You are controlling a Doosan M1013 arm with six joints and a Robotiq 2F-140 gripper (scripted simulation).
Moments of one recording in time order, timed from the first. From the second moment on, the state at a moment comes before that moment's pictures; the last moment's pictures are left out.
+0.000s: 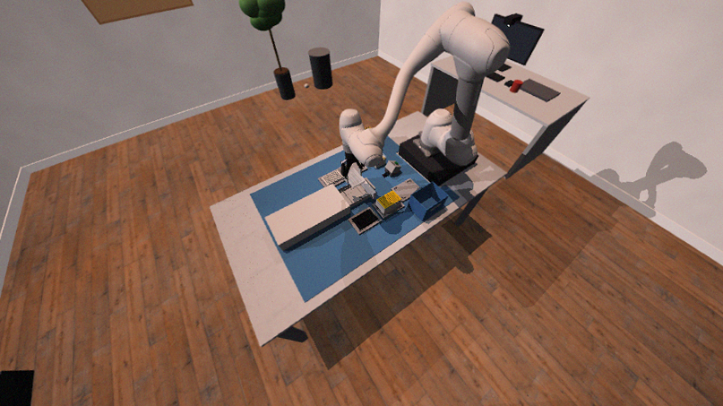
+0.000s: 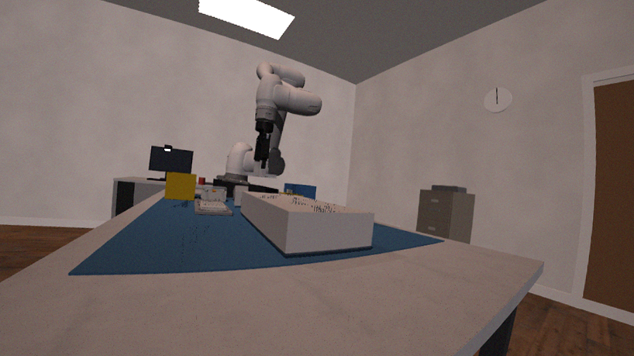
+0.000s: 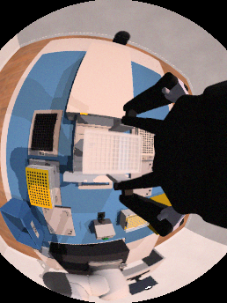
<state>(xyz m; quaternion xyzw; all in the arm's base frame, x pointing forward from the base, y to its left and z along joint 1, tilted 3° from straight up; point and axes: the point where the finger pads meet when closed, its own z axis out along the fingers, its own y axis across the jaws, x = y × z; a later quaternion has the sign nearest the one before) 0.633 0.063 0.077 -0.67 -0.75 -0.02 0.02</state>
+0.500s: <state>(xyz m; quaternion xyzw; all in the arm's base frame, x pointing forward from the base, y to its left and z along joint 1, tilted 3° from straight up) 0.643 0.085 0.078 -0.67 -0.75 -0.02 0.02</state>
